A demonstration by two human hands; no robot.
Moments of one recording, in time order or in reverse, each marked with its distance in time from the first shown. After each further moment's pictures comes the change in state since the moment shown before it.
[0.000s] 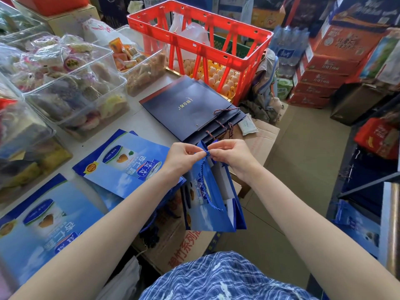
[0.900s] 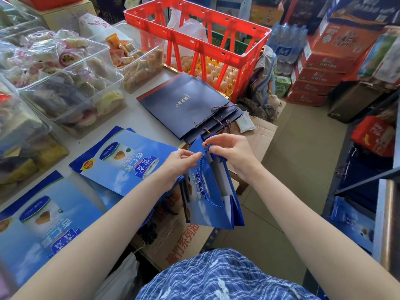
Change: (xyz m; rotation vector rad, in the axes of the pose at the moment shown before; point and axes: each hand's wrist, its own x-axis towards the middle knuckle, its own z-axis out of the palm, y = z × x) left_hand 0.003 -0.028 0.004 -0.192 -0.145 -0.241; right_hand -0.016 -0.003 -0.006 -0.020 -0.066 -0.204
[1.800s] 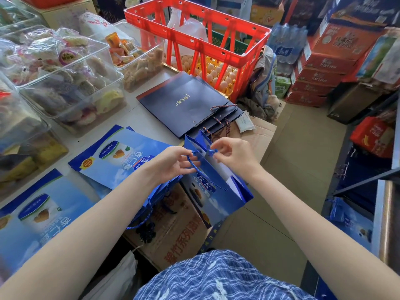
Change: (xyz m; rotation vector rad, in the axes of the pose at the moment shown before) left_hand -0.006 0.017 -0.011 -0.392 -0.158 -0.157; right_hand -0.001 0.009 -0.010 -0.643 0.023 -0.136
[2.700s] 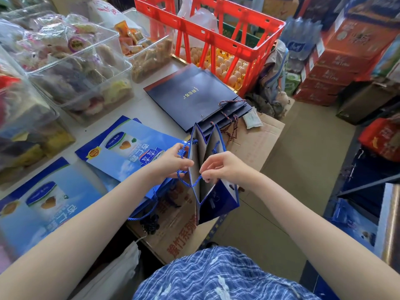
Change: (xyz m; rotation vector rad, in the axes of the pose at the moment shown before) left_hand -0.014 -0.013 -0.021 0.499 0.120 0.057; right_hand -0.012 -0.014 0.024 0.272 -0.508 0.127
